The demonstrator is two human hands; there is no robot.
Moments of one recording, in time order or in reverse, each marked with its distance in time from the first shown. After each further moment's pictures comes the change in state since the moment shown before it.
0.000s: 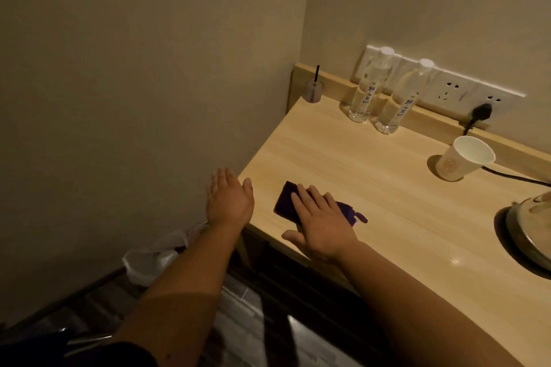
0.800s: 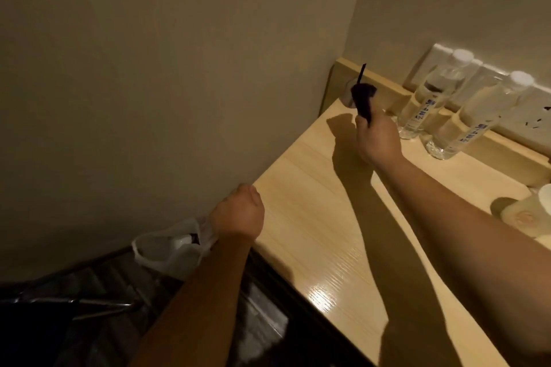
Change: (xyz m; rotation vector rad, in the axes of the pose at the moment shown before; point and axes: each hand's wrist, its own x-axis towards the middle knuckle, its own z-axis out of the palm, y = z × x) left_hand 0.020 0.013 0.015 0.080 0.171 -0.179; right_hand 0.160 0.106 -0.104 0.730 0.550 0.323
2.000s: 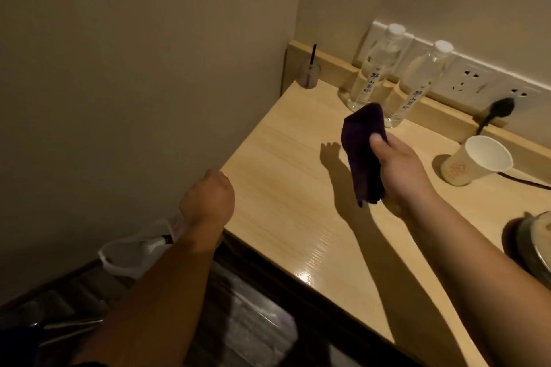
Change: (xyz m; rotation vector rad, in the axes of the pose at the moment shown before) left_hand 0.001 0.000 -0.002 -0.037 -0.017 0.035; right_hand -0.131 0.002 -0.087 0.629 -0.053 0.390
